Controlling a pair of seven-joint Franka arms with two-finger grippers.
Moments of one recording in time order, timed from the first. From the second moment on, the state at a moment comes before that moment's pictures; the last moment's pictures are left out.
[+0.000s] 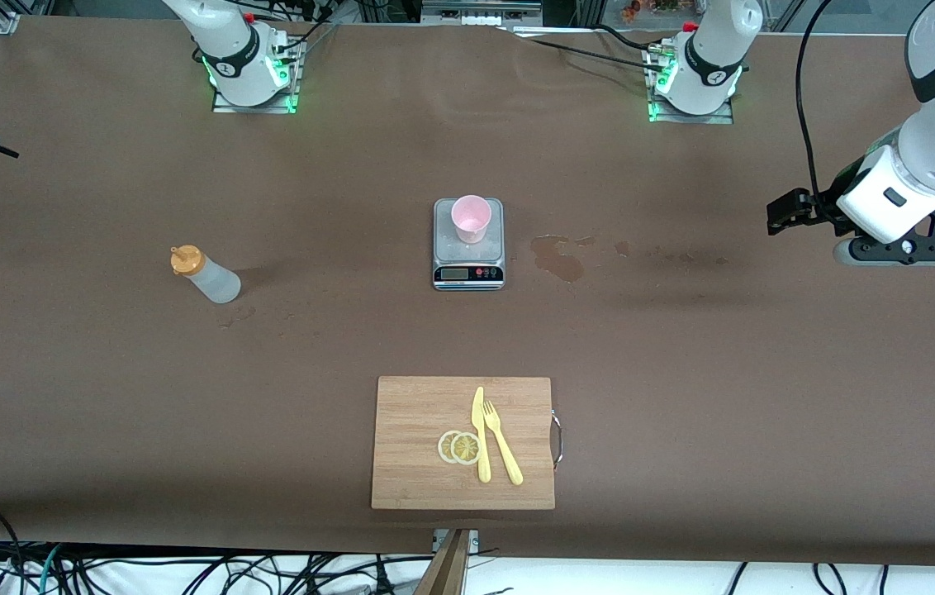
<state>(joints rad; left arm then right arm) -0.08 0.06 -0.02 -1.67 -0.02 1.61 -0.11 -0.23 0.02 -0.07 -1.65 0.16 1.49 -1.28</state>
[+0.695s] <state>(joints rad) -0.08 0.06 -0.02 -1.67 -0.02 1.60 -0.11 -0.09 -0.02 0.01 -1.66 0.05 1.62 -0.55</state>
